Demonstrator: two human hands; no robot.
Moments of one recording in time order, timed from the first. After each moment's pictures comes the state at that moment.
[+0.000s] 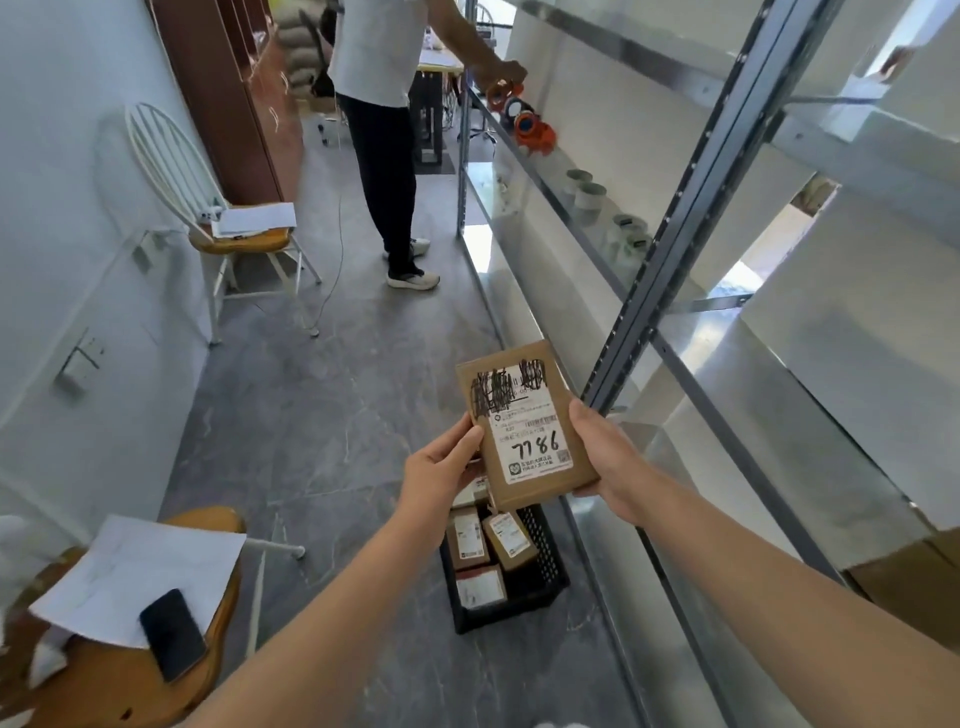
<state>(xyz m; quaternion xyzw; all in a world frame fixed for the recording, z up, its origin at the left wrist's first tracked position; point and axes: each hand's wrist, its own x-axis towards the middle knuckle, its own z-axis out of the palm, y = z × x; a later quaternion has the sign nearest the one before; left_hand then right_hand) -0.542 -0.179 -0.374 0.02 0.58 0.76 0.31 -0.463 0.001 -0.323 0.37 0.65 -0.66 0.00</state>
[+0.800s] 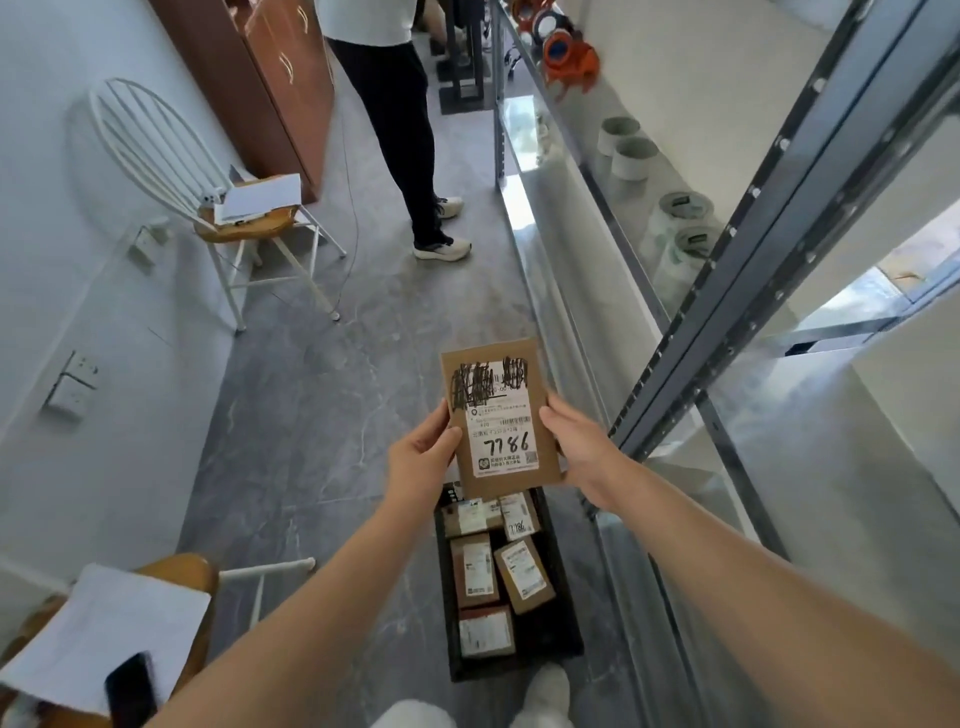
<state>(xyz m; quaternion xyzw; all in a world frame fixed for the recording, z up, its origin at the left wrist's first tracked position) -0.711 0.013 -0.406 -0.07 0.67 0.71 0.22 -0.663 0.198 -0.402 0.33 0.61 -0.71 0.12</state>
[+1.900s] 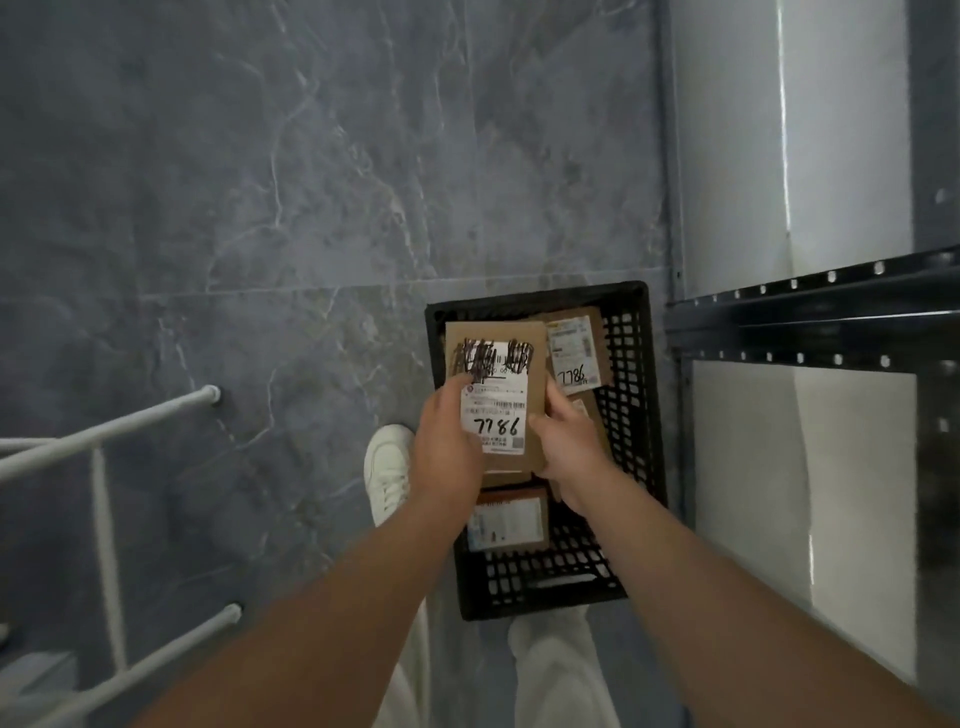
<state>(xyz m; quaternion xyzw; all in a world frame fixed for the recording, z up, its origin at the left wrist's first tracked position) -0.782 -0.038 -0.927 -0.08 0.85 0.37 0.36 -0.749 0.092 -0.946 0.54 0.52 -0.61 0.26</state>
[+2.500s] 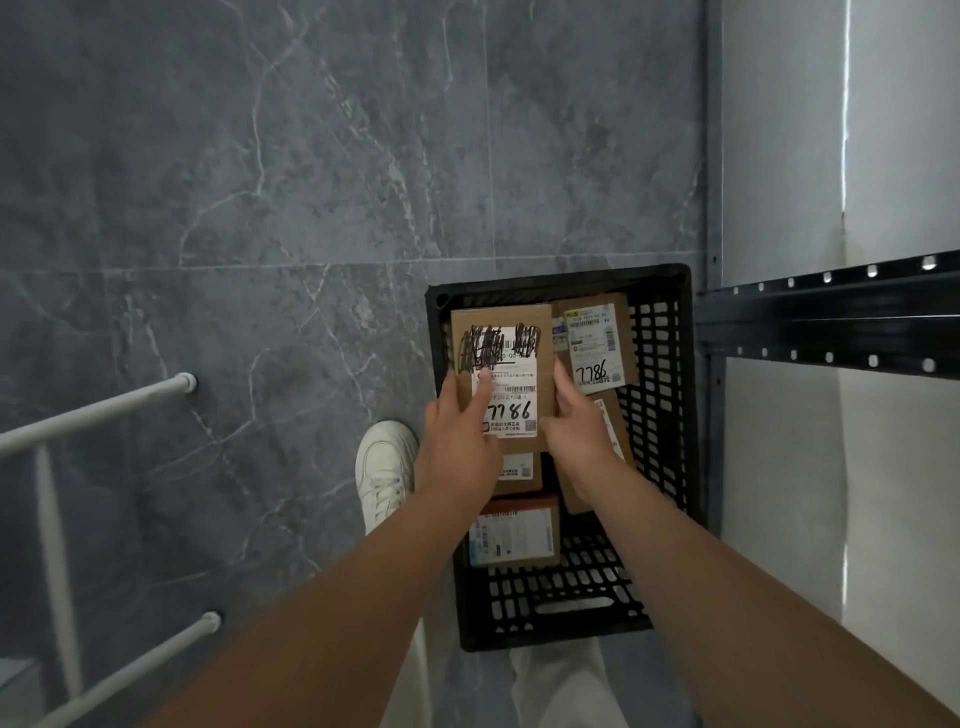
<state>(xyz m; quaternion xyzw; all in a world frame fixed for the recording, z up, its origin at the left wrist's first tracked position) -0.779 -0.039 -1.011 0.03 0.88 0.22 0.42 -0.748 0.095 -1.024 0.49 0.60 -0.57 0.26</state>
